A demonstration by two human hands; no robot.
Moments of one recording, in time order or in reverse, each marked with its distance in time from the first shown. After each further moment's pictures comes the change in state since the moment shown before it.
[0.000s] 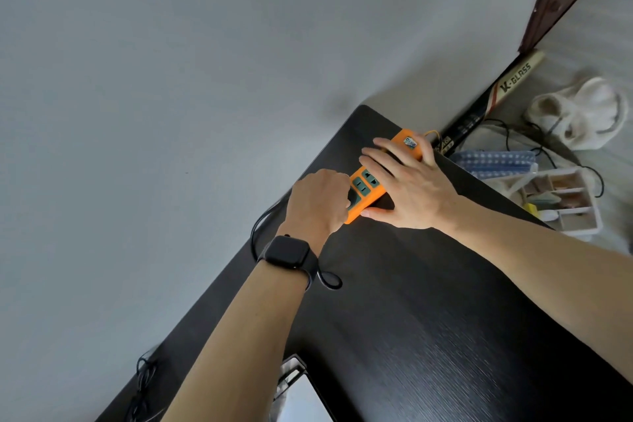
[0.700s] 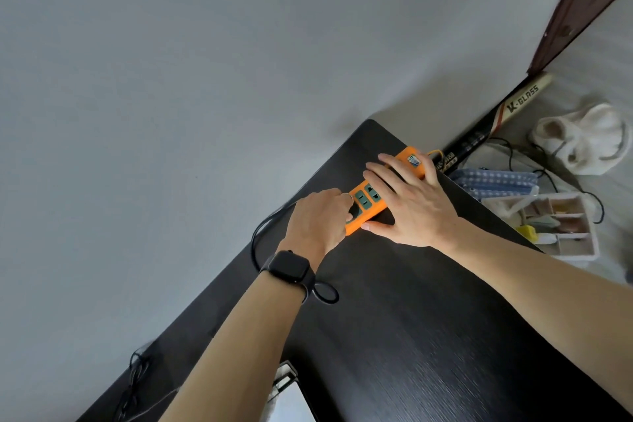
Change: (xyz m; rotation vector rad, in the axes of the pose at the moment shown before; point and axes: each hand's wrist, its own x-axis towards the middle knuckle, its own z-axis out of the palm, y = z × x) left_hand -0.005 -0.002 0.004 -0.034 -0.066 0.031; right_hand -0.001 0.000 -0.002 0.031 -0.036 -0.014
